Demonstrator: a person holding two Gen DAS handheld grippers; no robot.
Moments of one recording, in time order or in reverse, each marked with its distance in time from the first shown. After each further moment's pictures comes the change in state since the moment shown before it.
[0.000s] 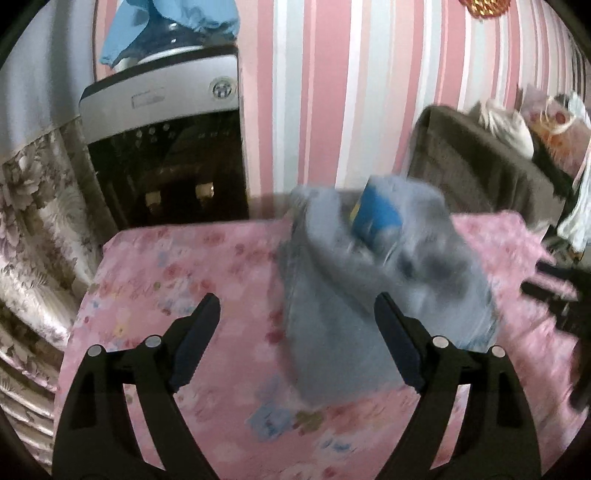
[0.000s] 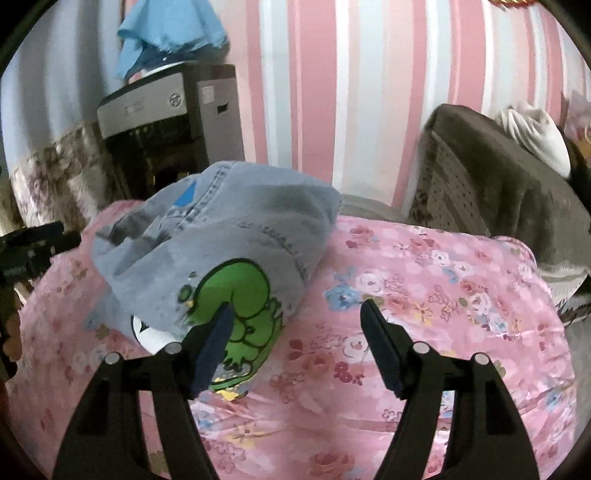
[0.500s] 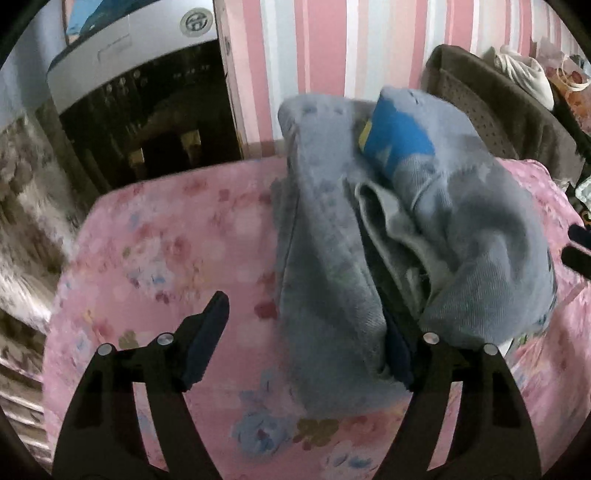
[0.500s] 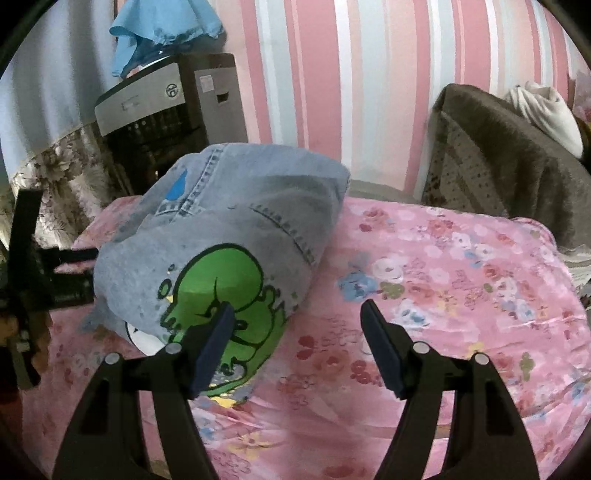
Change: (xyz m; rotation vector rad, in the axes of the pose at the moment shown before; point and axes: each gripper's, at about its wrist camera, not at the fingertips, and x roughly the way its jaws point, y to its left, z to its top) left arm 0.077 -0.008 -0.035 0.059 0.201 0.043; right arm 0.028 0.008 -0.012 0.019 0.037 0.059
